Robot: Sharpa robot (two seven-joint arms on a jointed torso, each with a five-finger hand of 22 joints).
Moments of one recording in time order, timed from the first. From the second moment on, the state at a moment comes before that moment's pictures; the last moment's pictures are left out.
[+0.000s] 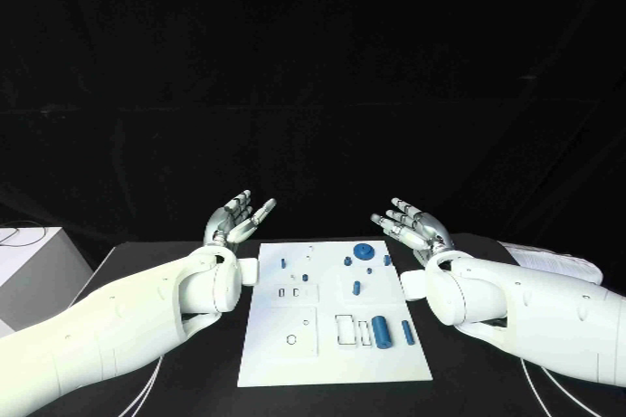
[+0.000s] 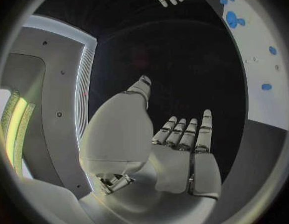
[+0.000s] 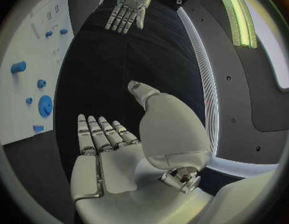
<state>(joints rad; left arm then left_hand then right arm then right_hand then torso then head) 1.02 -0.67 0.12 1.28 -0.05 -0.58 0.46 1.40 -0.15 0.16 0.28 0.06 0.27 0.14 0.03 0.03 0.22 0.16 0.02 0.03 0.24 0.20 0.03 0.03 0.11 0.40 0.28 0.04 0.05 1.17 -0.74 -0.13 1.41 -0.02 -0.56 0.41 1.23 -0.09 0.38 0.08 0.27 0.19 0.13 0.02 0.04 0.25 0.27 0.02 0.03 0.27 0.26 0.03 0.03 0.08 0.27 0.28 0.03 0.04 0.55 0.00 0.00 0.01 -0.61</state>
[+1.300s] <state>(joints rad) 1.02 -0.86 0.19 1.53 -0.14 -0.37 0.38 1.46 -0.15 0.38 0.26 0.06 0.91 0.21 0.22 0.14 1.11 0.14 0.08 0.08 1.07 0.07 0.69 0.51 0.17 1.06 0.16 0.63 0.34 1.33 -0.70 -0.15 1.23 -1.10 -0.41 0.18 1.34 -0.19 0.52 -0.04 0.26 0.96 0.19 0.18 0.15 1.13 0.12 0.07 0.06 1.41 0.03 0.67 0.49 0.17 1.17 0.12 0.80 0.54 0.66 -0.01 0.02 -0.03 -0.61</state>
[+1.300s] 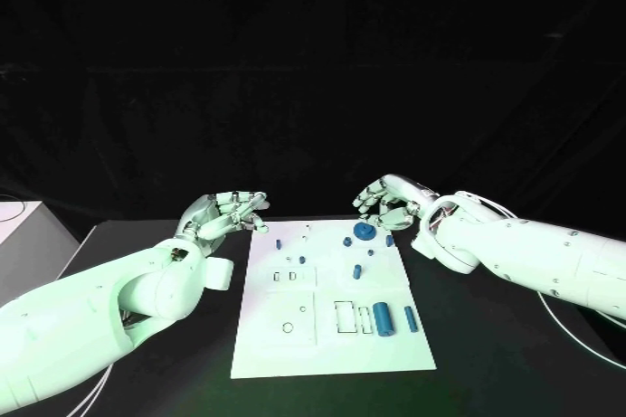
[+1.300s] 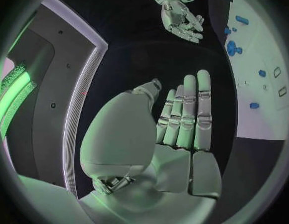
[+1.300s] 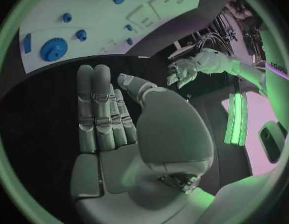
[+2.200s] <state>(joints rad) 1.02 -0.92 0.23 1.66 -0.15 -0.33 0.34 1.44 -0.17 0.40 0.25 0.06 0.91 0.20 0.22 0.15 1.11 0.14 0.08 0.08 1.06 0.07 0.82 0.58 0.17 1.02 0.16 0.82 0.46 1.34 -0.64 -0.15 1.22 -1.58 -0.29 -0.10 1.31 -0.25 0.53 0.00 0.25 1.00 0.17 0.16 0.18 1.10 0.10 0.06 0.07 1.46 0.02 1.33 1.08 0.09 1.42 0.11 1.33 1.18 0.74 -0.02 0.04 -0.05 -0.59</state>
